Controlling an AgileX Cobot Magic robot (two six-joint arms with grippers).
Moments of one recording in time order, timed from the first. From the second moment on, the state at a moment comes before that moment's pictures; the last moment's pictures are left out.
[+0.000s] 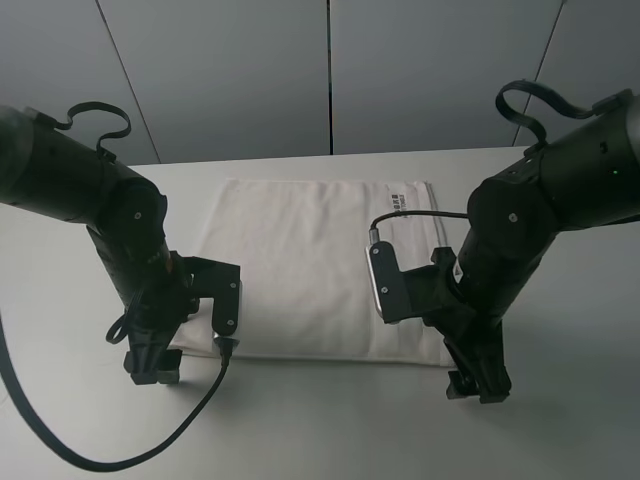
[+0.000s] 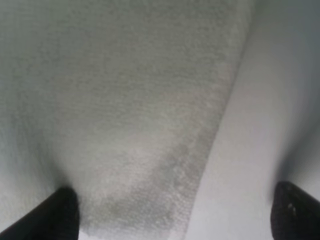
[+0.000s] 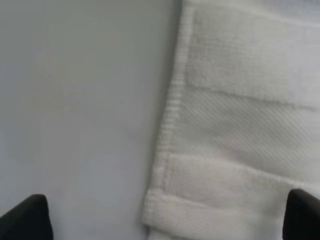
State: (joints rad) left arm -0.83 1.92 -0.88 0.10 0.65 0.81; right arm 0.64 1.78 -0.72 -0.01 0.54 -0.98
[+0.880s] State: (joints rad) left arm -0.83 1.92 -0.88 0.10 0.64 0.79; right arm 0.64 1.83 -0.71 -0.01 0.45 -0.96
